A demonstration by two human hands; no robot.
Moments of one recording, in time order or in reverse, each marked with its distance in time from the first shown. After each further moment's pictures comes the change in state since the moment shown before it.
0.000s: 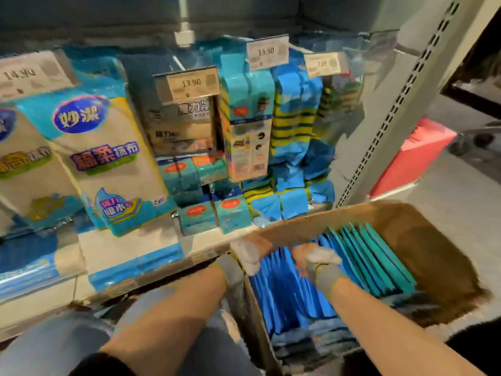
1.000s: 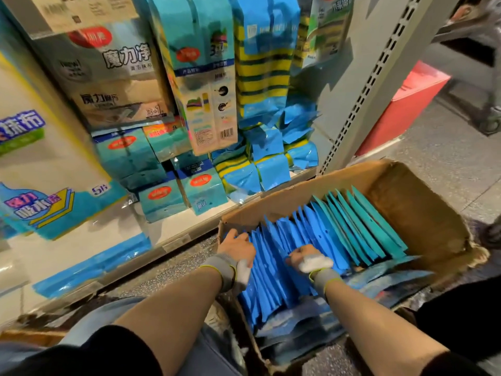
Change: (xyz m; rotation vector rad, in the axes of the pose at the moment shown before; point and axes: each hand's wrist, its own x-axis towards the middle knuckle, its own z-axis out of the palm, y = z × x) left_hand 0.065 -0.040 0.061 1.216 -0.301 0.261; right_hand 0.042 0.066 0.013 -0.175 -0.143 0.094
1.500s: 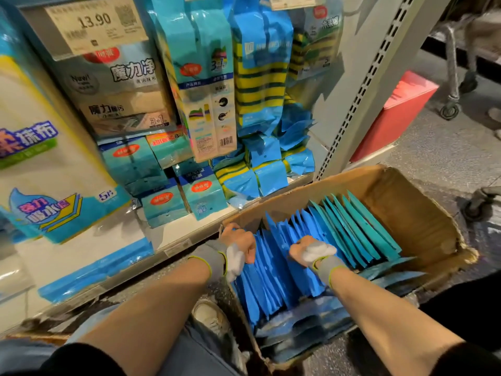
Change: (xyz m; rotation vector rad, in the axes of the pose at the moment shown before) left_hand -0.022 -0.007 -0.035 -0.151 0.076 0.071; right_hand -0.021 -0.013 -0.026 -0.170 0.078 0.040
